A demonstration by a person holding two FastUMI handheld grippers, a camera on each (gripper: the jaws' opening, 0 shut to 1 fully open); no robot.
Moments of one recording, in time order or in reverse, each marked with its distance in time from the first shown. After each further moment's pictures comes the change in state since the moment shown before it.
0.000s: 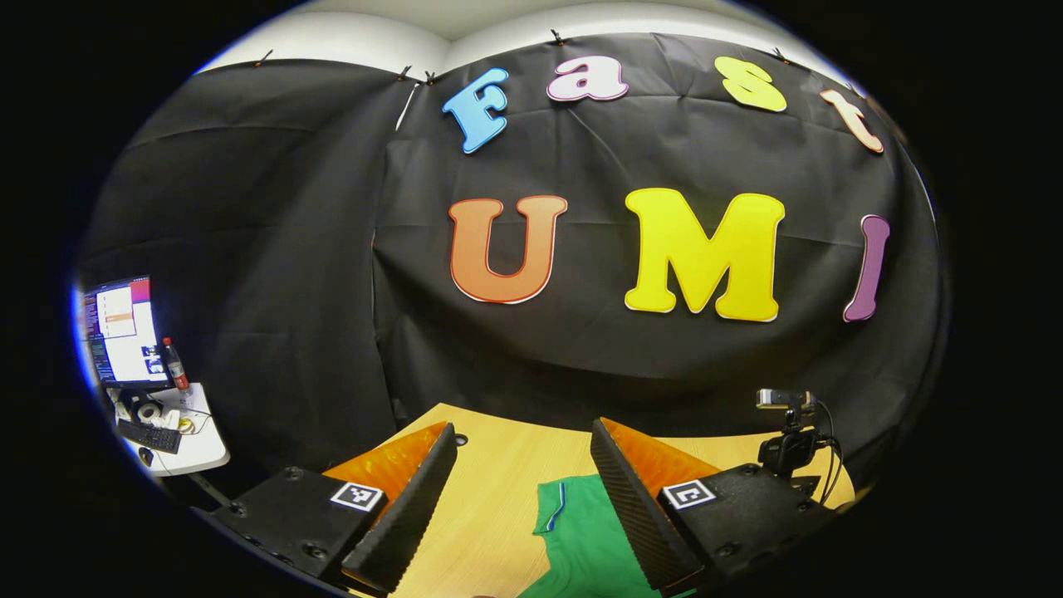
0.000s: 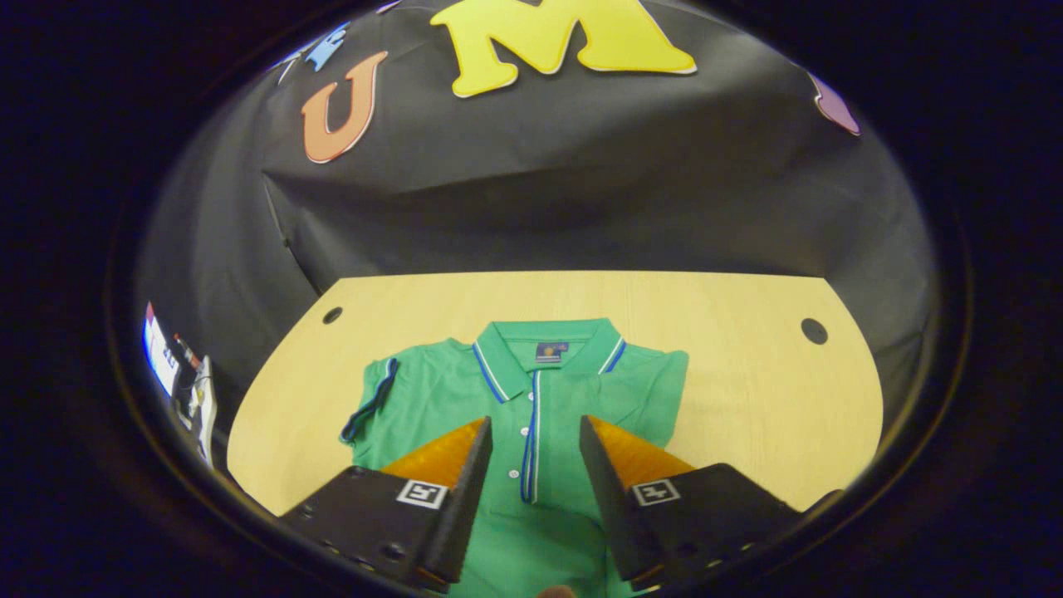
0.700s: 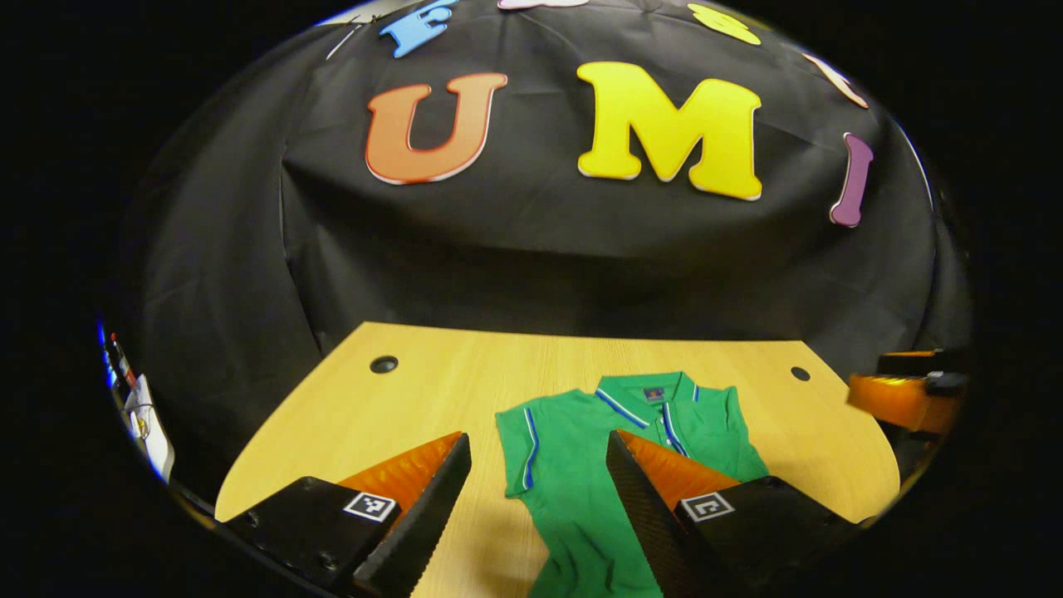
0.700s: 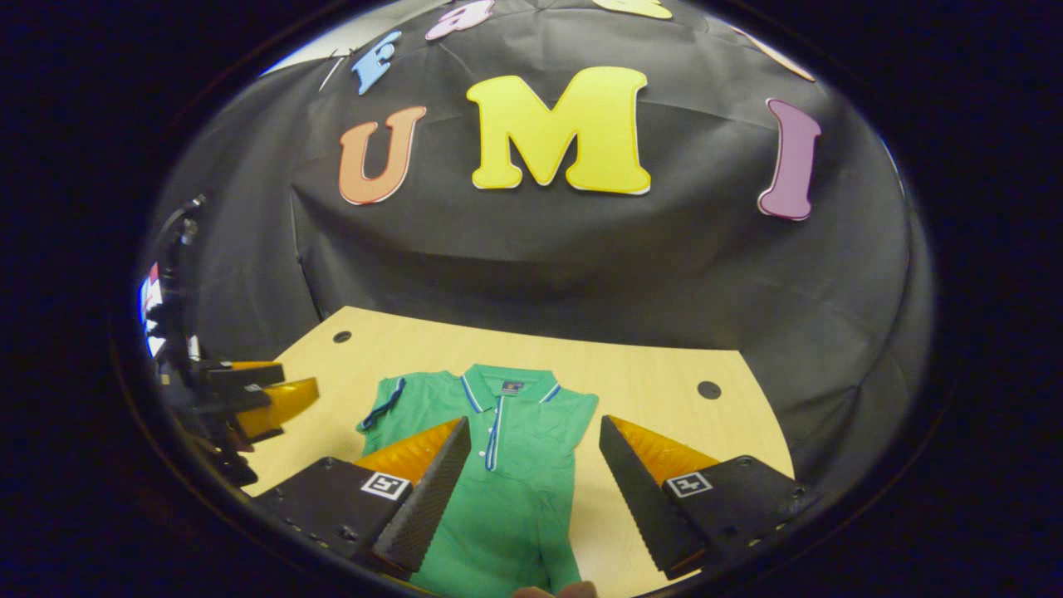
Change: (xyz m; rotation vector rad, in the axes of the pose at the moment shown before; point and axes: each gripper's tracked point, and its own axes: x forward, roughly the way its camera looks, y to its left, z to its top) left arm 0.088 -0.040 -0.175 0.067 0.395 -0.265; right arm -0.172 -0.023 0.027 -0.127 -0.203 -0.114
